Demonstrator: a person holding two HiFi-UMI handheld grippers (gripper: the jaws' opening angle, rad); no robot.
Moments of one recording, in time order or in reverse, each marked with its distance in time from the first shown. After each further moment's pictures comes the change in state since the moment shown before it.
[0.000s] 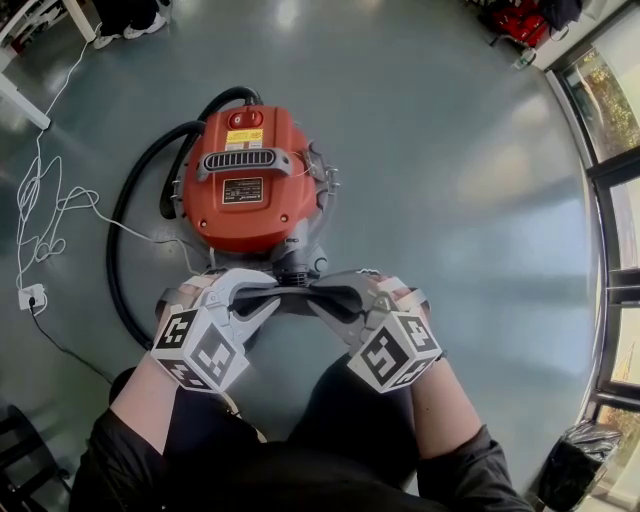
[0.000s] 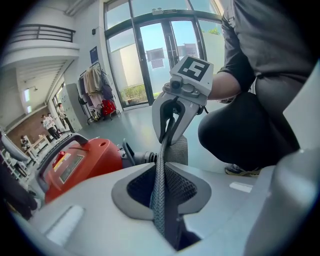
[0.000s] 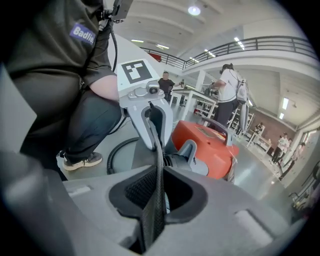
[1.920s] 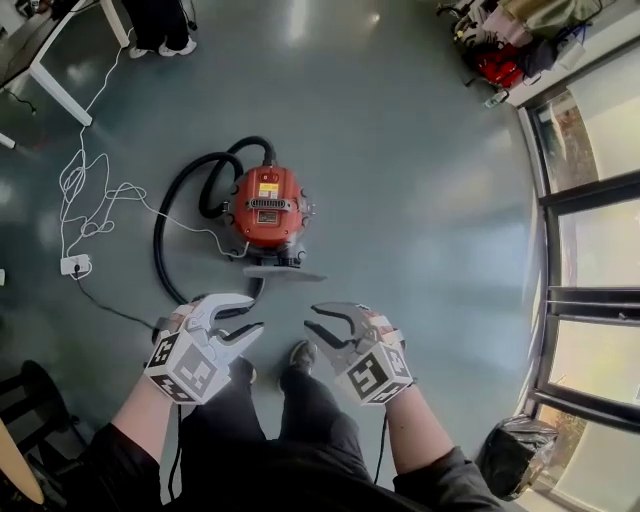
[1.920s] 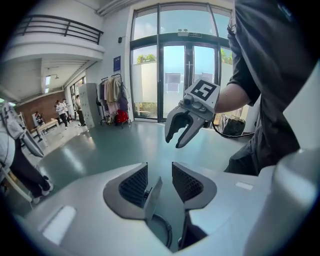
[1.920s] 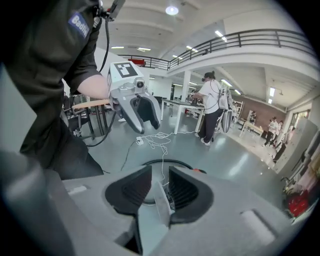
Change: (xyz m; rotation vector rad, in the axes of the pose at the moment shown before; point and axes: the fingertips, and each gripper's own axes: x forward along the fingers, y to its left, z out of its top) left arm -0.319 -0.008 0.252 -0.248 -0.068 0.023; right arm -0.259 -0.010 0.278 0.202 0.024 -0.016
